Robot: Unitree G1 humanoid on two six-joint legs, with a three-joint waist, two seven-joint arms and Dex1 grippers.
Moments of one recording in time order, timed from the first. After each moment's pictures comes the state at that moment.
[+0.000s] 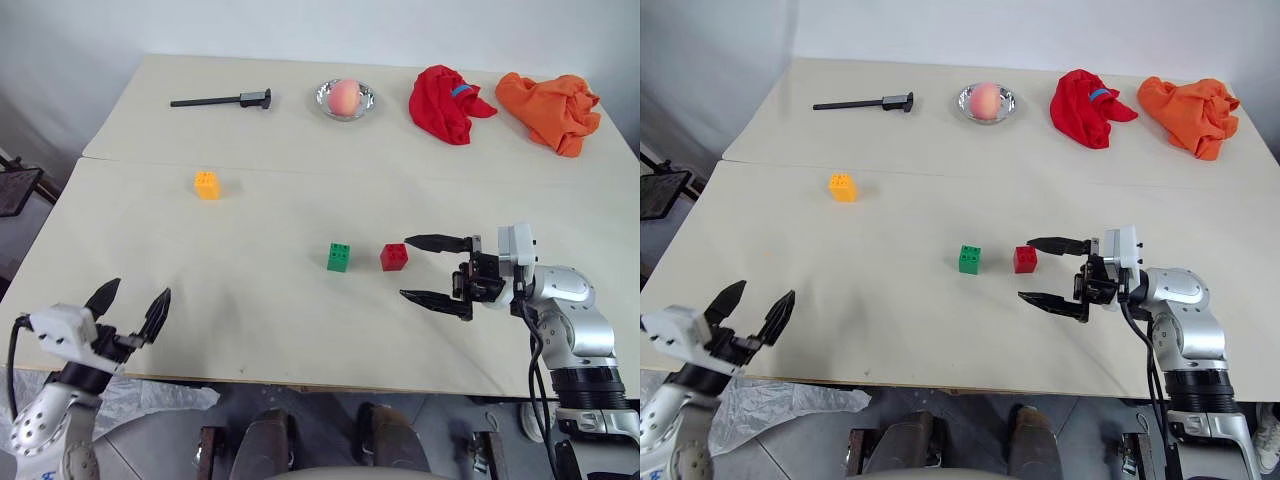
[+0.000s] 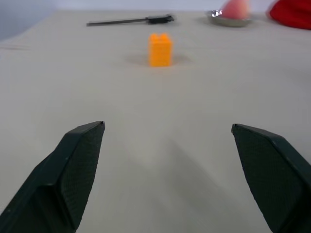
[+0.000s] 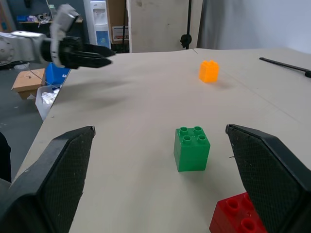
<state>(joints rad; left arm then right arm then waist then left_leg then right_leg) 0.16 0.29 0.51 -0.35 -0.39 0.33 -0.33 -0.34 -0.59 -0.10 0.08 0.58 0.07 1.40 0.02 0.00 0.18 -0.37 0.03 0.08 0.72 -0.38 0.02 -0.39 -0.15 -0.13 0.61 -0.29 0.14</state>
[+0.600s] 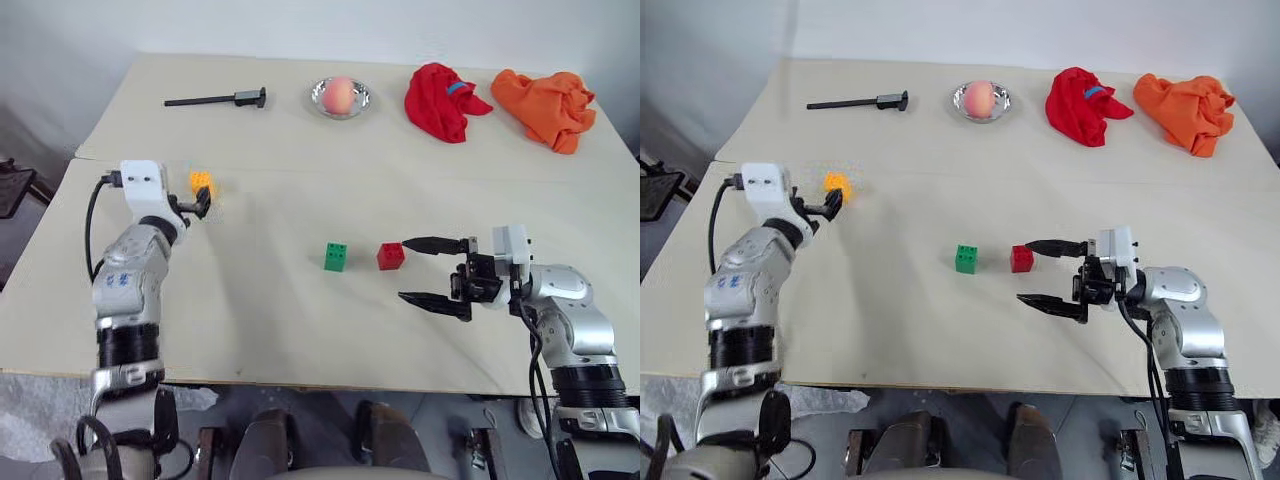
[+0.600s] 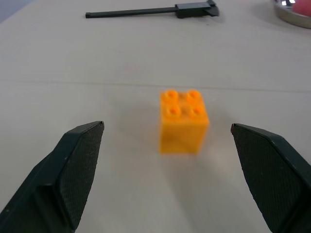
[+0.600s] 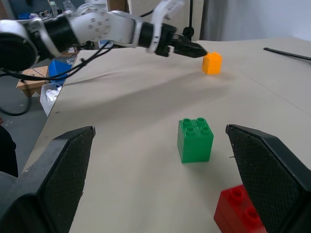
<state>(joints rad) -0.64 0.40 0.26 0.21 -0.19 0.52 -0.07 -0.33 -0.60 -0.09 0.06 0.57 0.10 1.38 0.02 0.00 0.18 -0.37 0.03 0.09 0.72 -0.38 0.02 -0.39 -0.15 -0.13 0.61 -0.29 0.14</state>
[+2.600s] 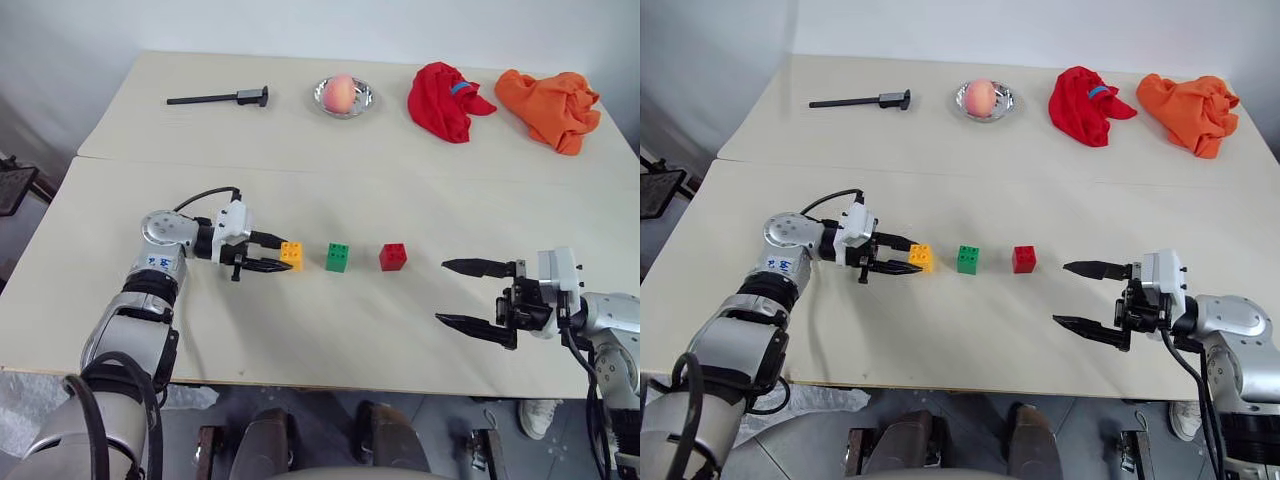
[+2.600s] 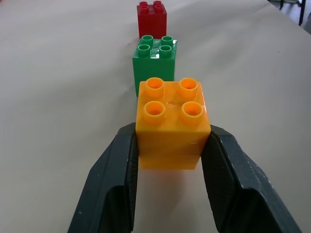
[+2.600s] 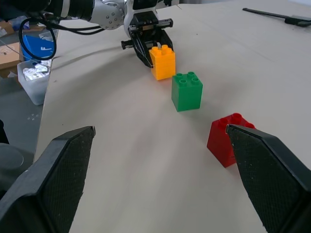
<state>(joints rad) -0.99 0.48 -0.17 1.19 -0.22 -0.48 -1.50 -0.08 -0.76 -0.25 -0.10 0.62 0.17 1.35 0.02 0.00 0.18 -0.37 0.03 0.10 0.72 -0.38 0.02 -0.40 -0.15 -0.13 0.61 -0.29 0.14</state>
